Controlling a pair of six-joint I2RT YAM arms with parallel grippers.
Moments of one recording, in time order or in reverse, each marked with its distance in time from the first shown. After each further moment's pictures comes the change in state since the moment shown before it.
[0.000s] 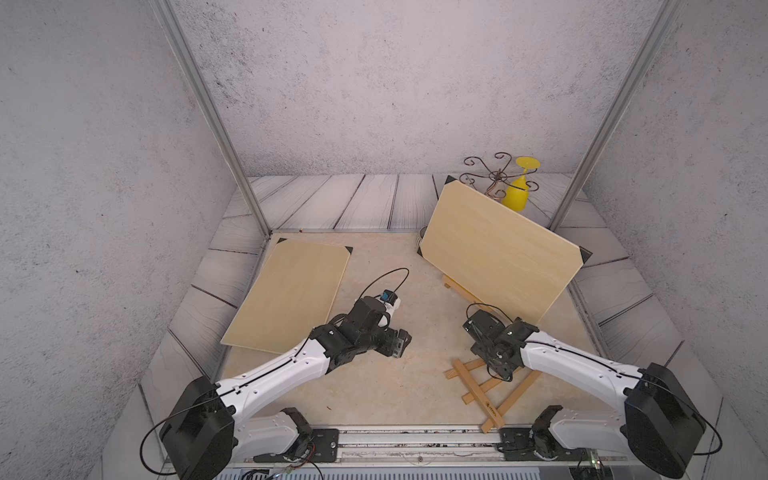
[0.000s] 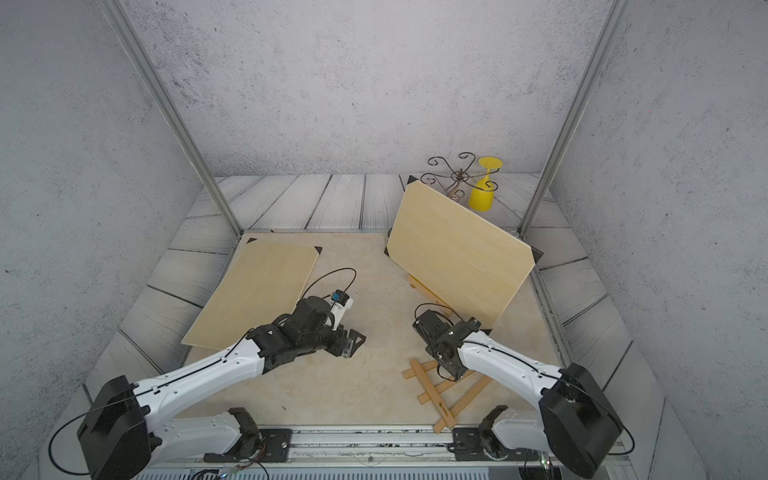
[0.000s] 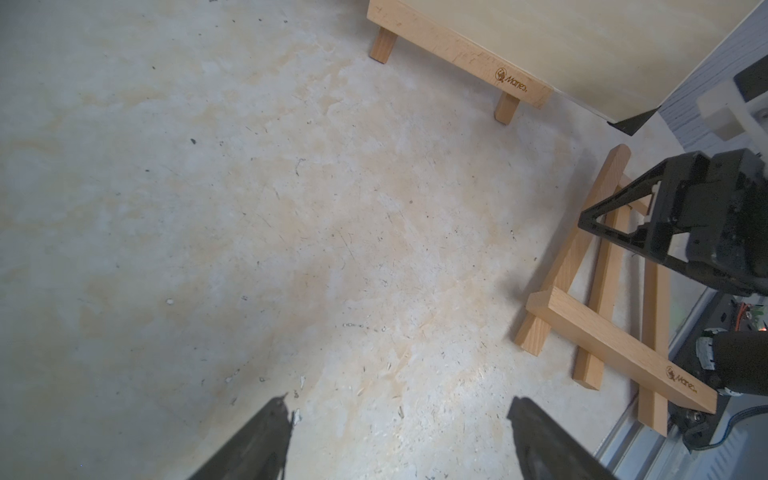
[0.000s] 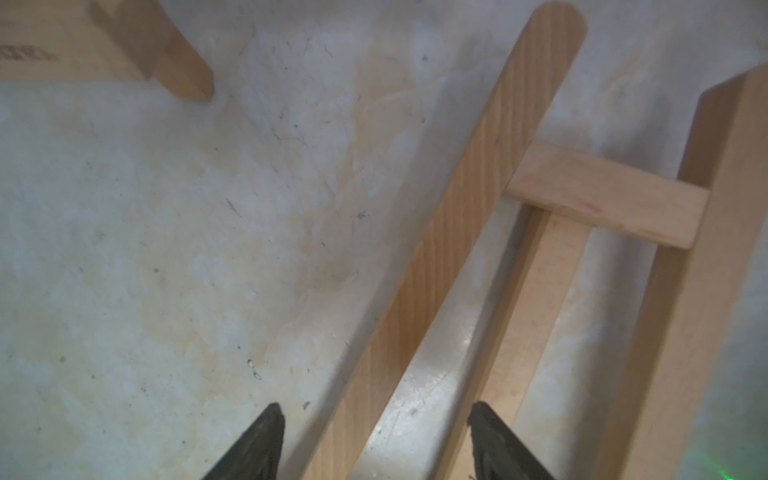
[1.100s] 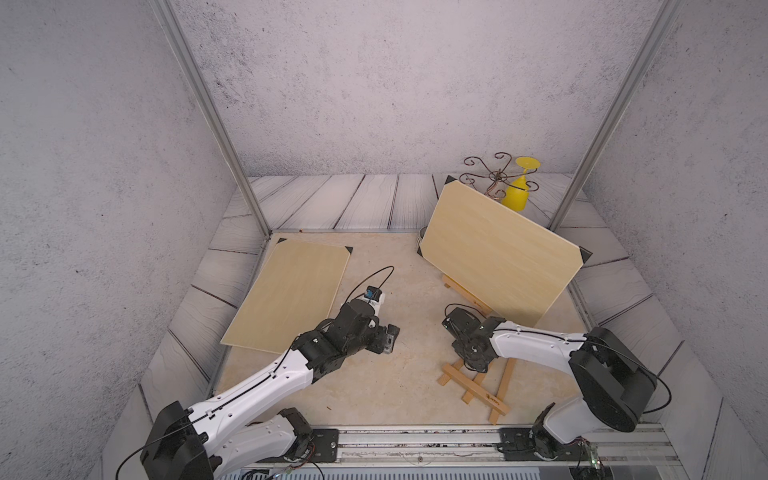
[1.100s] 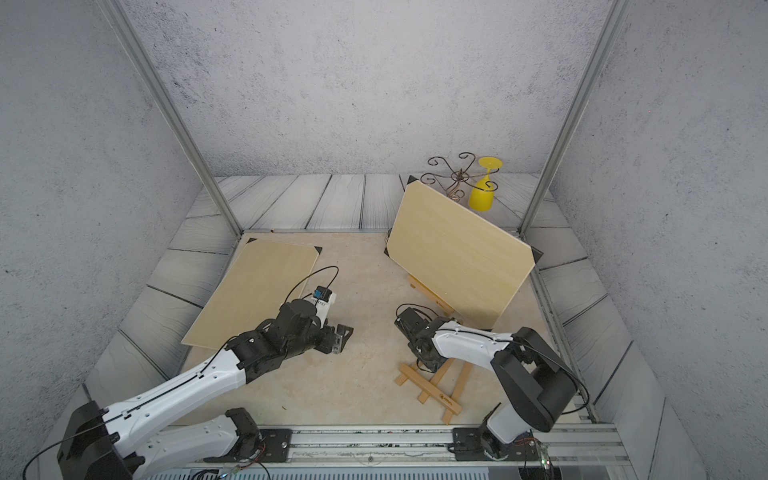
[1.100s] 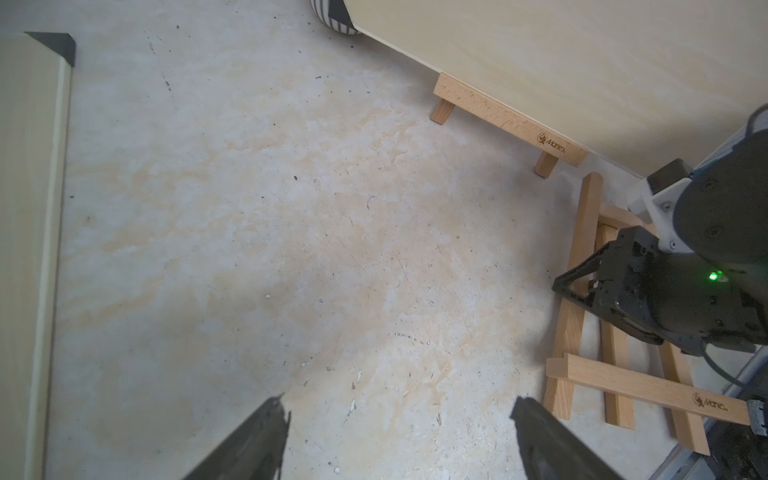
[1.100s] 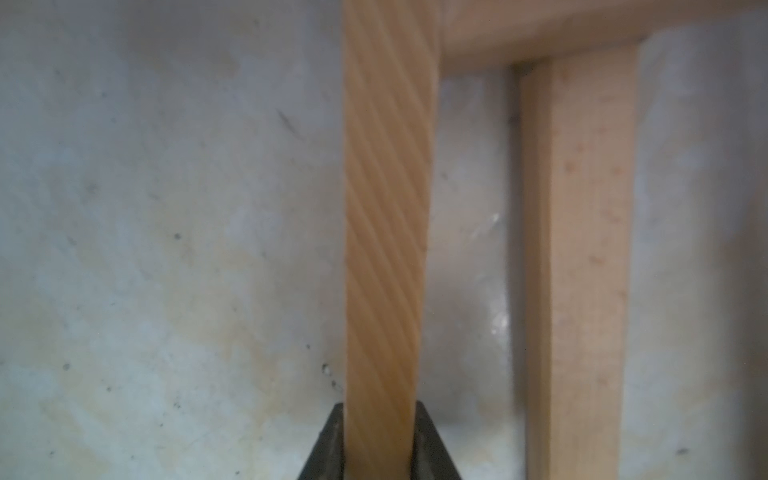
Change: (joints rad) left arm 0.010 -0.162 -0.027 -0.058 -0.165 -0.034; right arm 0.068 0.260 0.071 0.203 -0.108 0.103
